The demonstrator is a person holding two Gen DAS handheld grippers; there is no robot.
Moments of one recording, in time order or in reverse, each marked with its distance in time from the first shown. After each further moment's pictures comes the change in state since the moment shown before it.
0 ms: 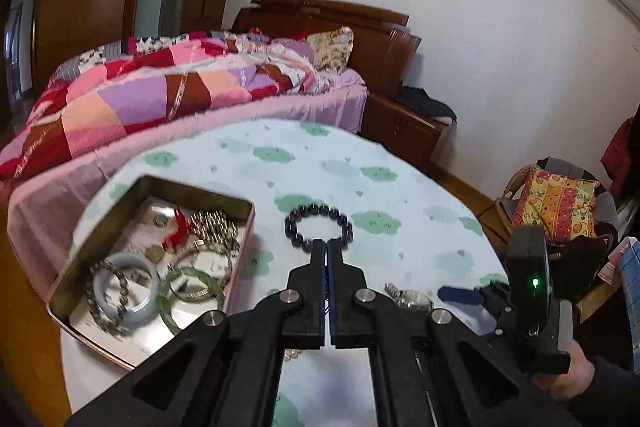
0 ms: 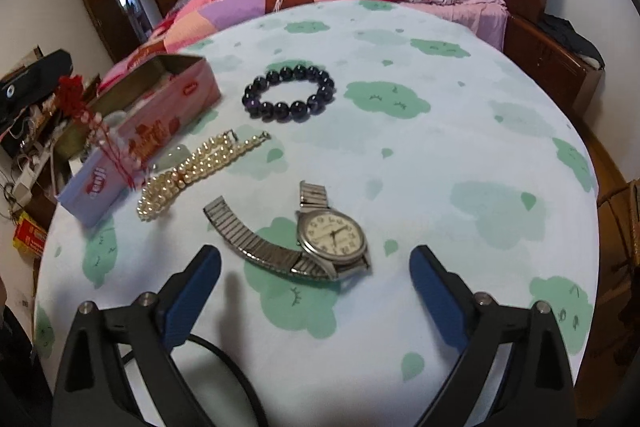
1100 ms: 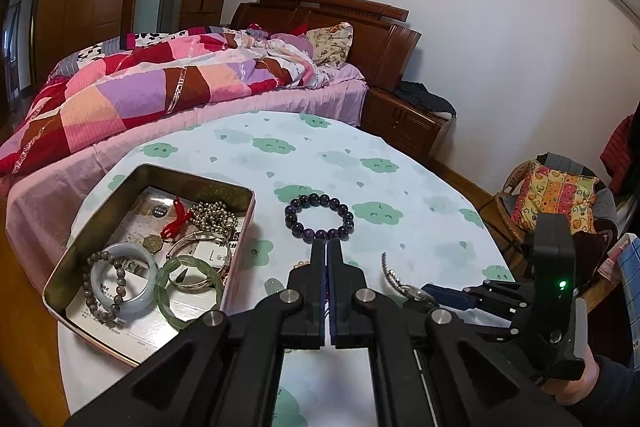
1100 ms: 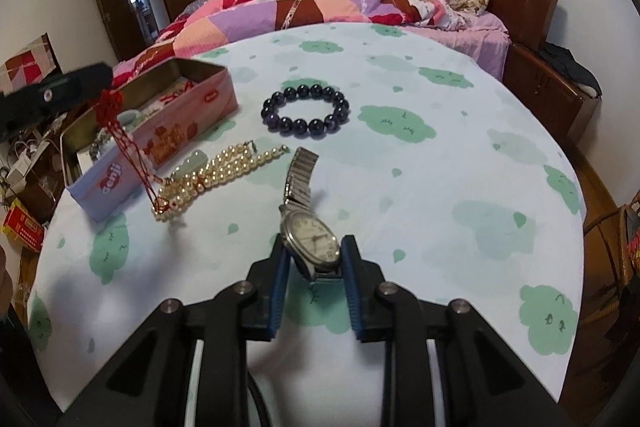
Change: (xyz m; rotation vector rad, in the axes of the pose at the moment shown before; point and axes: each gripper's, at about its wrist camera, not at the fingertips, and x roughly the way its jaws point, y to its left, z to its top) left arm -0.003 0.001 -0.006 0.003 0.005 0.000; right arm -0.018 0.014 -0.005 -0.047 -0.081 -0.032
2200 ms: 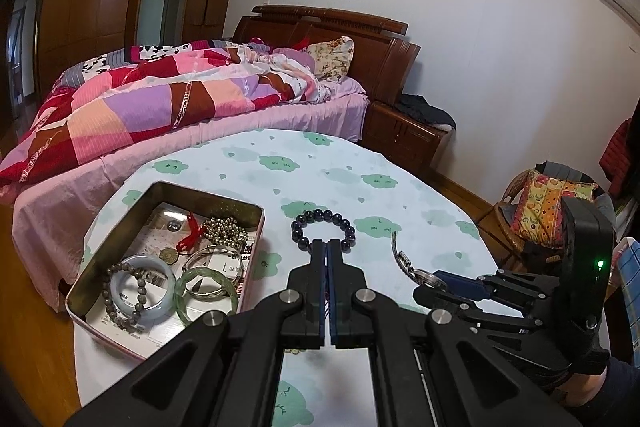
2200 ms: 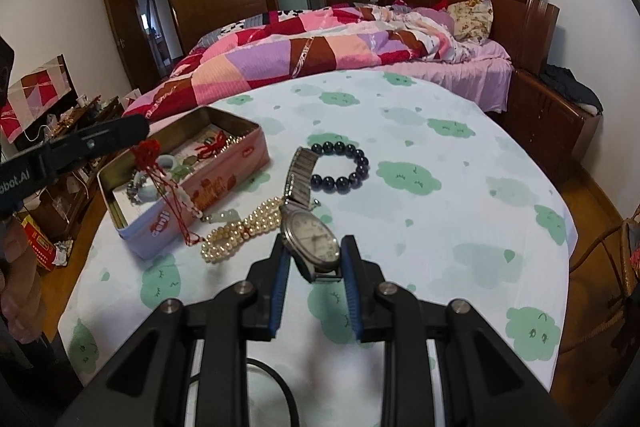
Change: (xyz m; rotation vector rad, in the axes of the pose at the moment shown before) left arm -0.023 0.000 0.008 0.008 -0.051 0.009; right arm -0.033 0.017 0.021 -0.004 -0.124 0.039
